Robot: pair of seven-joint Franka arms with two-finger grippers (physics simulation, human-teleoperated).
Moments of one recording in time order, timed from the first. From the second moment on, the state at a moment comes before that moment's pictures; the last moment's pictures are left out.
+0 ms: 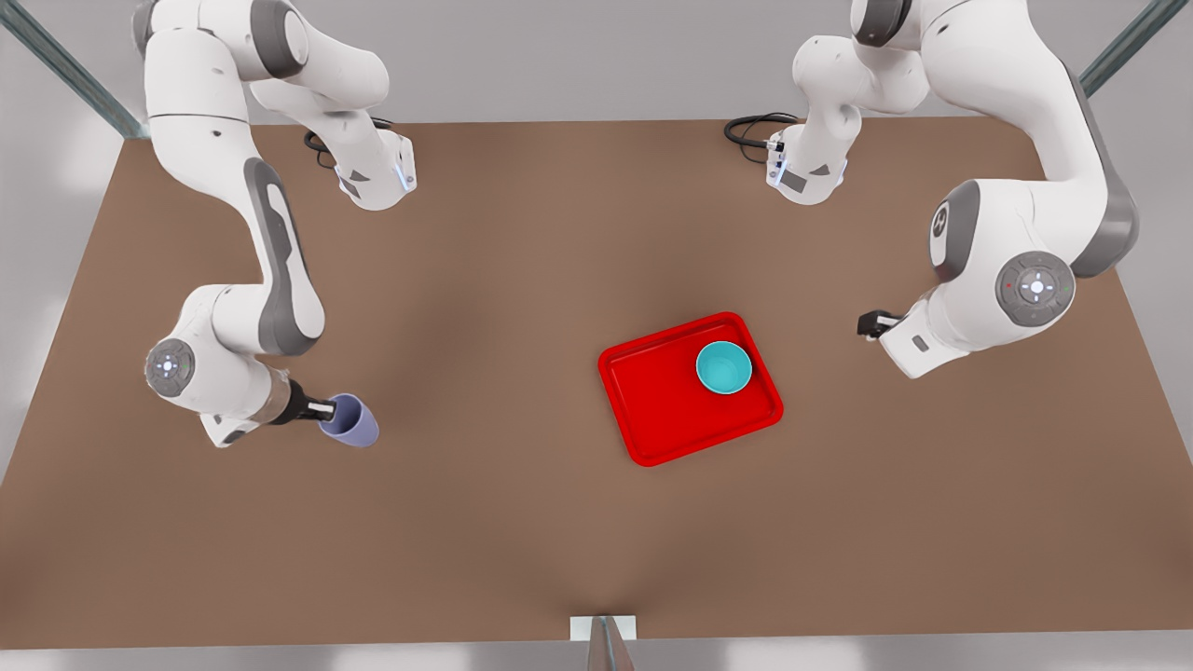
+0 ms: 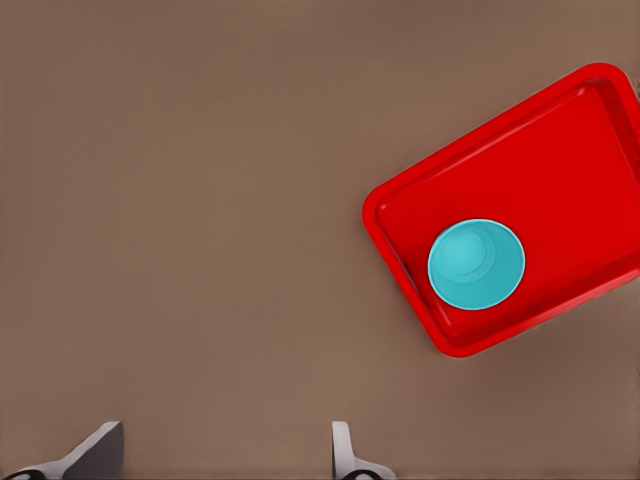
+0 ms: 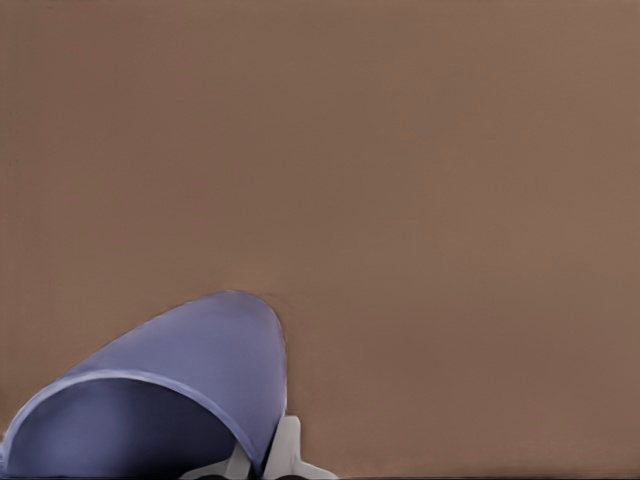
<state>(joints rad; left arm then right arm) -0.36 0.29 0.24 -1.37 0.03 1.42 0.11 0.09 0.39 -0.02 -1.72 0.18 2.02 0.14</state>
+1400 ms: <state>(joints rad) -0.36 0.29 0.24 -1.37 0.03 1.37 0.11 0.44 0.97 0.50 -1.02 -0.10 2.09 1.03</state>
